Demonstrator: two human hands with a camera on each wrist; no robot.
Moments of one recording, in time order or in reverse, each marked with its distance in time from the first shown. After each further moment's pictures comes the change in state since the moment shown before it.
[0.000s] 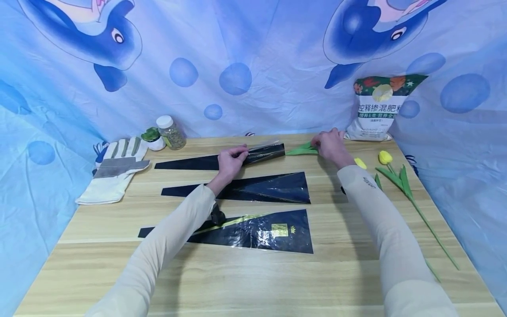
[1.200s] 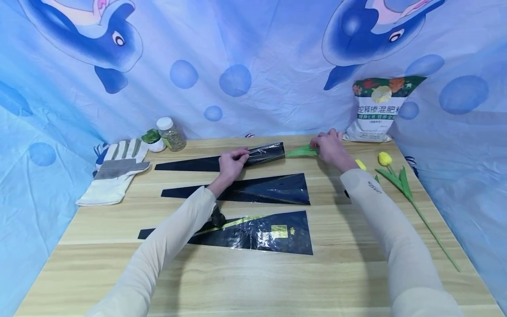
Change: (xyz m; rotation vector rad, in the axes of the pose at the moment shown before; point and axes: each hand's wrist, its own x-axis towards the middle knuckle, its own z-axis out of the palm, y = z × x) left_hand -0.003 0.000 0.002 0.050 -0.019 -0.001; right_hand -0.006 -0.002 -0.004 -0.061 0.008 -0.091
